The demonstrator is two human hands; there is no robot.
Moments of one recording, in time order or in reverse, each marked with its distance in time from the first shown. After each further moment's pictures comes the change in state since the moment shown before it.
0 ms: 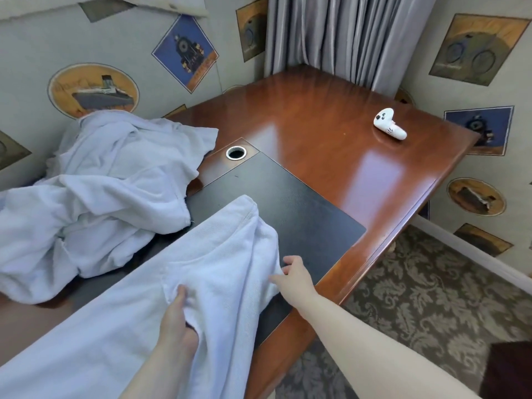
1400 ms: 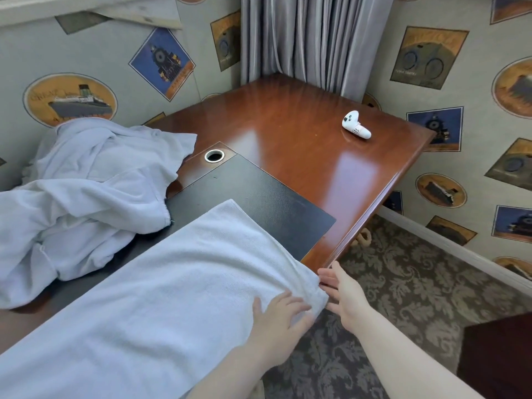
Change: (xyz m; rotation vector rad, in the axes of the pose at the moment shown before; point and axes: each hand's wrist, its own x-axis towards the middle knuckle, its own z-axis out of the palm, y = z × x) left_hand -0.082 -0.136 0.054 1.737 -0.870 0.571; right_hand -0.052 0.077 -0.096 0.650 0.248 0.243
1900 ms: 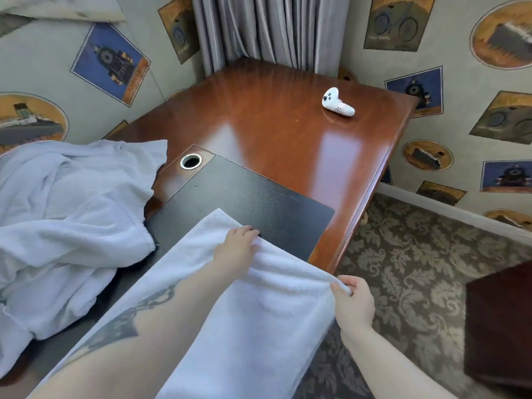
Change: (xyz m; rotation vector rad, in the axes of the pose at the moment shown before) left_hand 0.135 -0.053 -0.131 0.507 0.066 -0.018; right_hand 0.002 0.032 0.031 -0.006 0.456 -0.223
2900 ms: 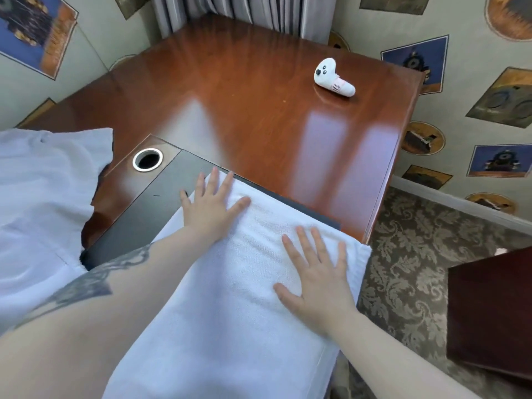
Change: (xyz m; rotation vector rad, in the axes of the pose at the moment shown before) left_hand 0.160 -0.040 -0.014 0.033 0.212 -0.024; right_hand 0.072 -0.040 0.072 -1.247 -0.319 -0.806
